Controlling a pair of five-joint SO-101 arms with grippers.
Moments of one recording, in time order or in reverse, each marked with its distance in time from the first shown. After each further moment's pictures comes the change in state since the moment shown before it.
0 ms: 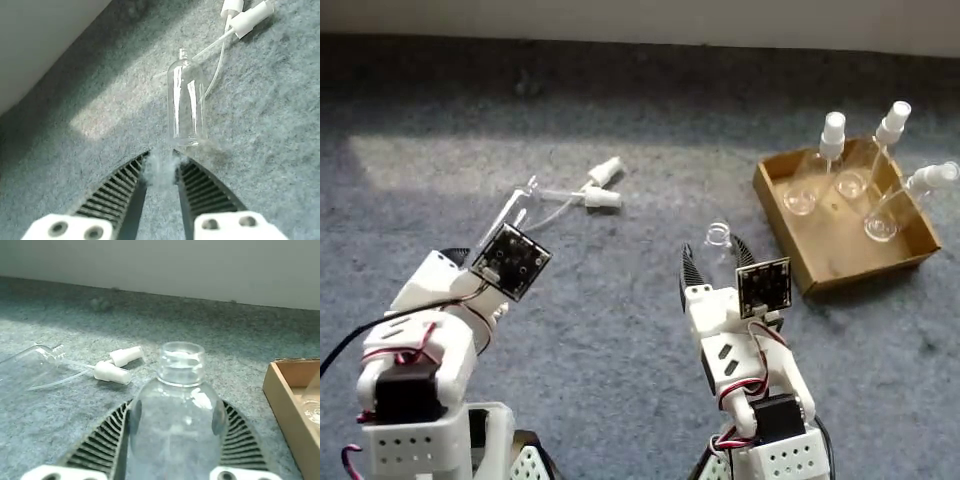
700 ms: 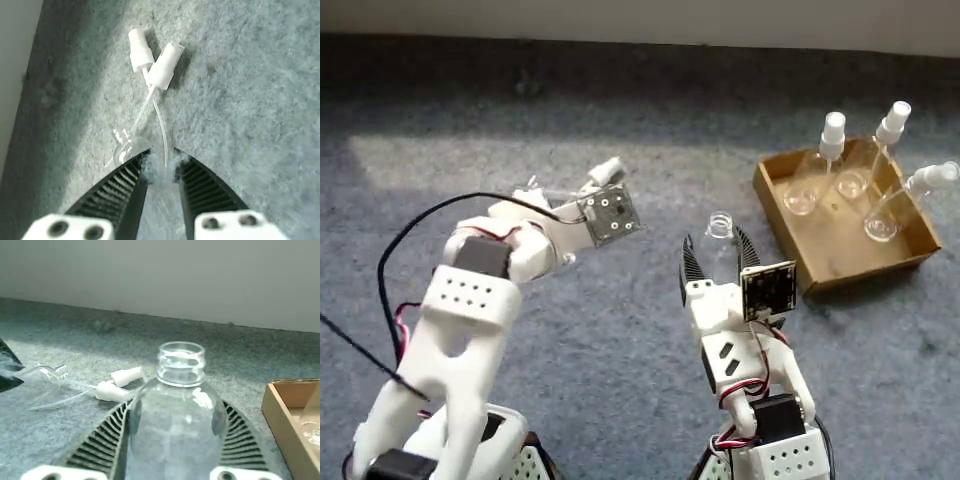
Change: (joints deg) left arm 17.0 44.2 -14.8 -18.5 -12.6; right arm 0.0 0.0 0.1 -4.9 0.0
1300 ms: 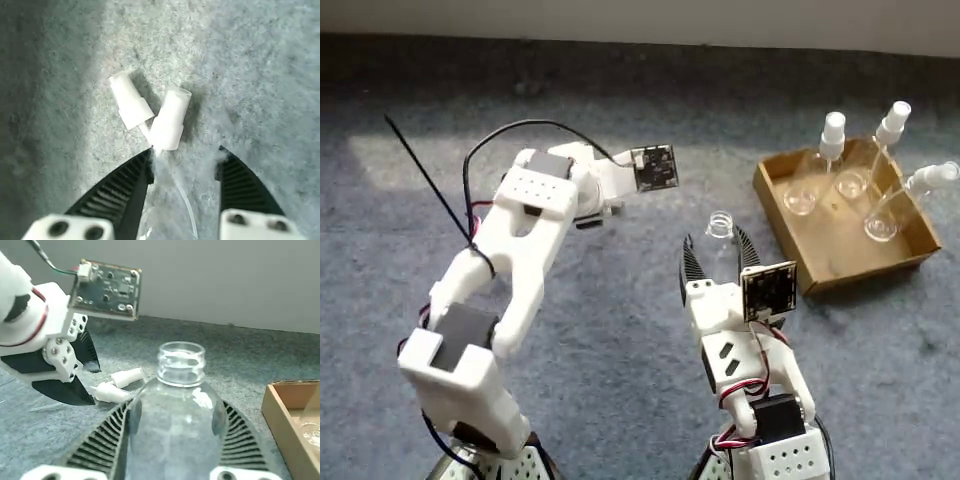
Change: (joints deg) left arm 3.3 44.9 -36.7 1.9 -6.8; right arm 0.0 0.0 0.0 -0.2 0.0
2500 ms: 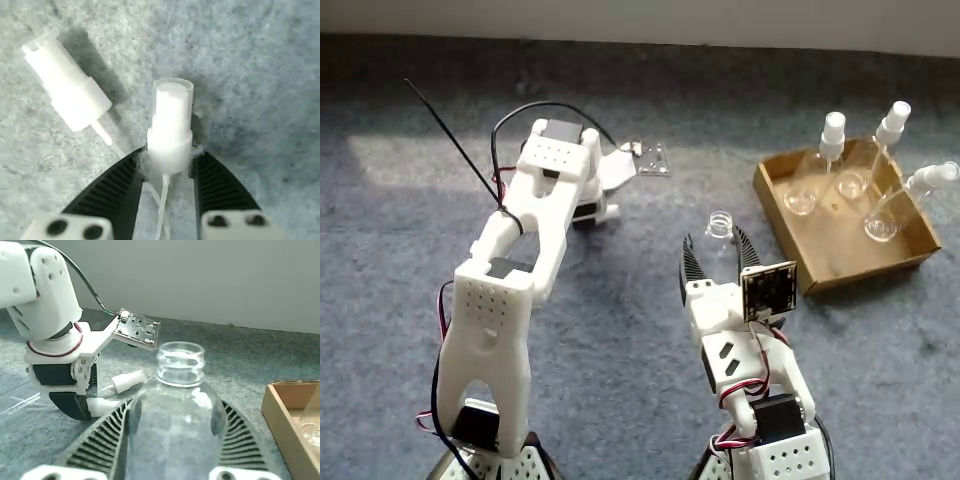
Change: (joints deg) left arm -2.5 33.5 -39.5 28.5 -0.2; right arm 0.0 0.0 0.0 0.0 0.0
